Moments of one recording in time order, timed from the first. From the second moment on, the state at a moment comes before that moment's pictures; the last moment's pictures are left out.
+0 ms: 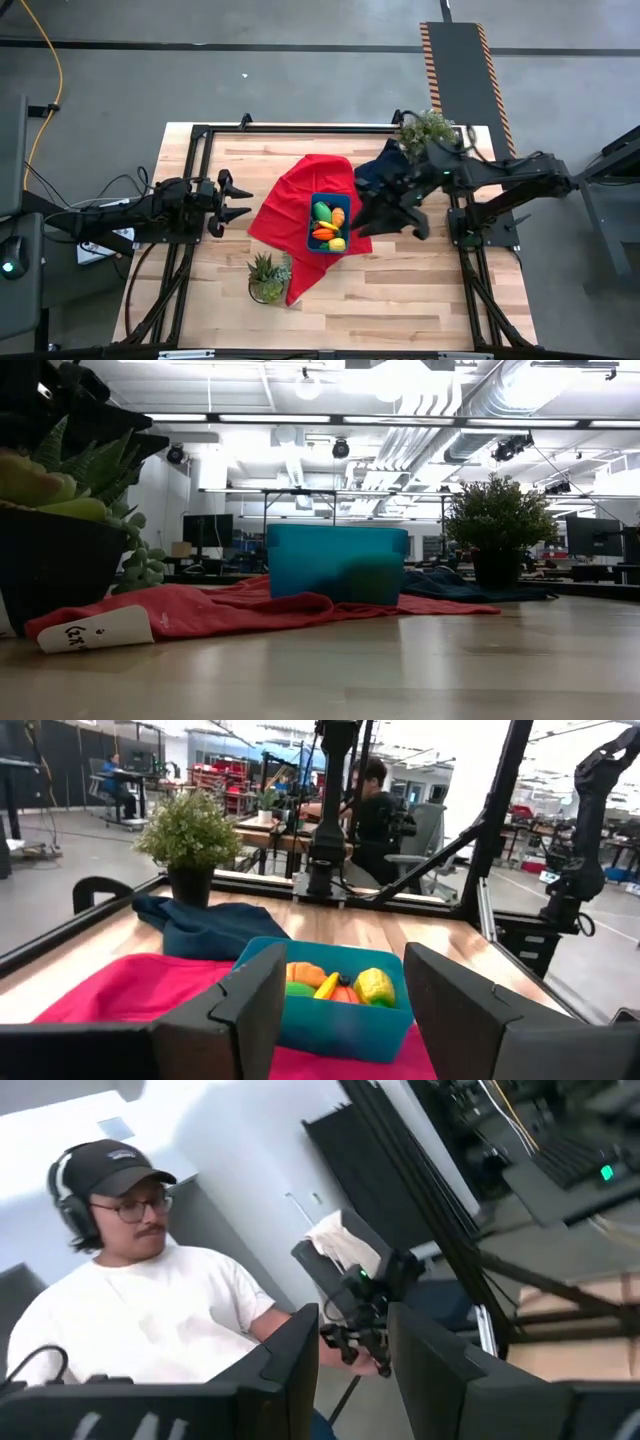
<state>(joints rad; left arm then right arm) 0.29 0.01 0.01 0.04 0.17 -0.14 0.13 1.31 1.33 0.10 -0.56 0.64</state>
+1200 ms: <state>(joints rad) 0.29 0.01 0.01 0.04 0.17 -0.16 0.07 0.64 0.70 0.28 0.02 0.08</state>
